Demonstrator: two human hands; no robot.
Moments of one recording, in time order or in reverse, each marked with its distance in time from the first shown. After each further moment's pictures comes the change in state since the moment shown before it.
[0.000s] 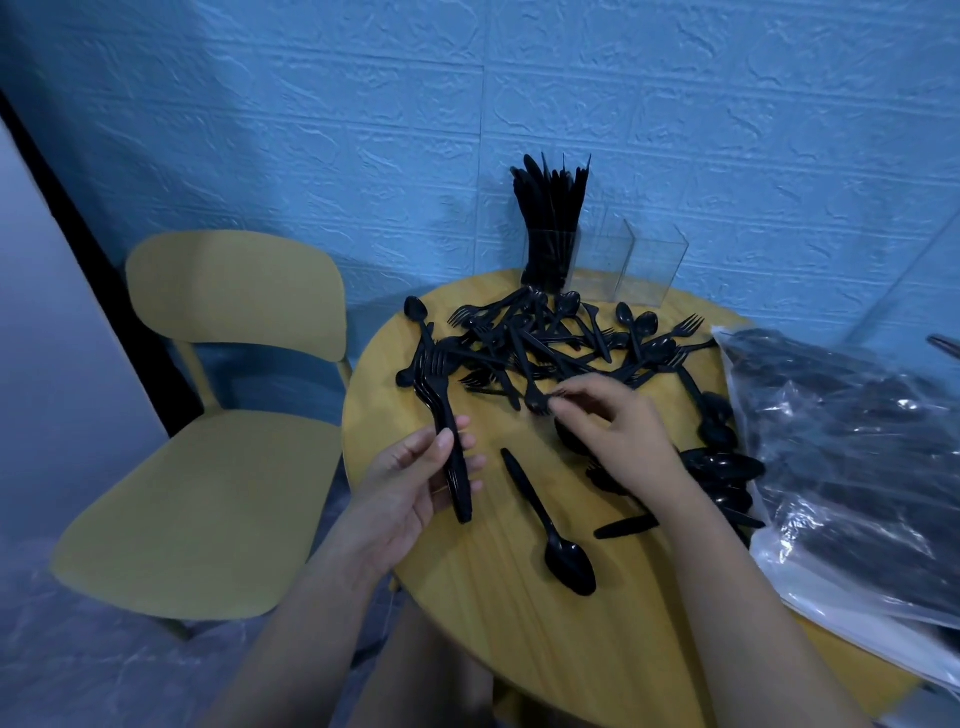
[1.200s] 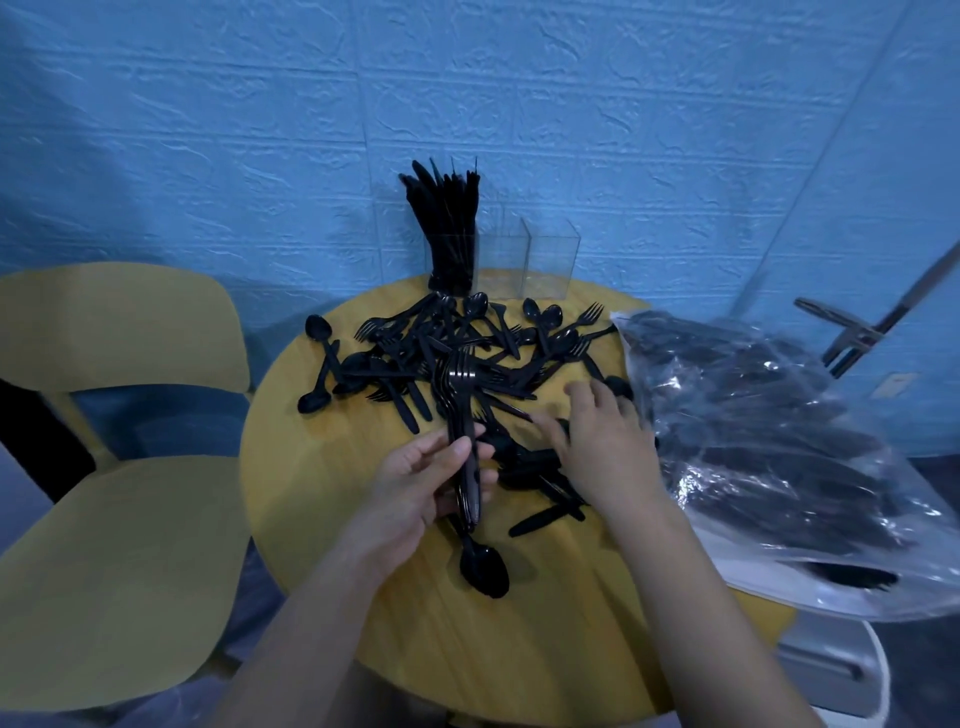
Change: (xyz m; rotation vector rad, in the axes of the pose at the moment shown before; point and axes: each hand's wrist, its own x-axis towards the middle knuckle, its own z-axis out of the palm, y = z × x) left_hand 0.025 -0.025 0.060 0.187 -0.193 -0.054; right_hand -0.030 0.004 -0.035 -0.875 0.014 0.467
